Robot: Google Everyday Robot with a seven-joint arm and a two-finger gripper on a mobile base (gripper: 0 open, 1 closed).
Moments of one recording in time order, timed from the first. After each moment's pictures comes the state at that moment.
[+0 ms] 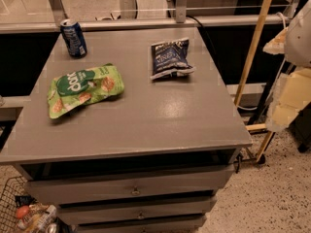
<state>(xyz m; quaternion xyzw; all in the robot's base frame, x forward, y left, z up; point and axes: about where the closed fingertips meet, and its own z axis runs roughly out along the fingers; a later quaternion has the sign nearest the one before) 0.438 -0.216 0.976 -0.60 0.78 -0.03 0.16</state>
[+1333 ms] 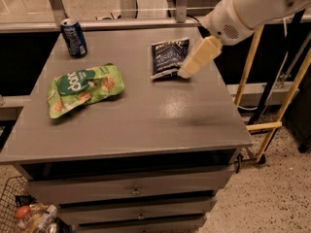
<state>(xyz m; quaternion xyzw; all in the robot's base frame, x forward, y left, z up) 0.603 -0.104 0.964 -0.55 0.75 0.08 0.35</state>
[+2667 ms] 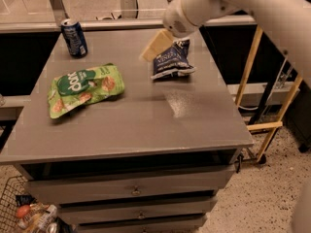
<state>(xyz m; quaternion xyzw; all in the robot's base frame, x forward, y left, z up) 0.691 -0.007 0.949 -0.56 0.72 0.12 0.40</state>
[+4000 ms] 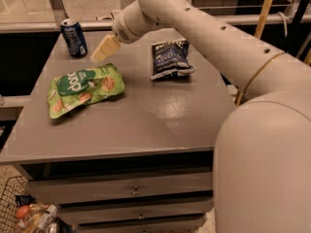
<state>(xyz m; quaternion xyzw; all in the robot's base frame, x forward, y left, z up) 0.761 0.140 0.907 -0.53 0.71 0.15 0.44</state>
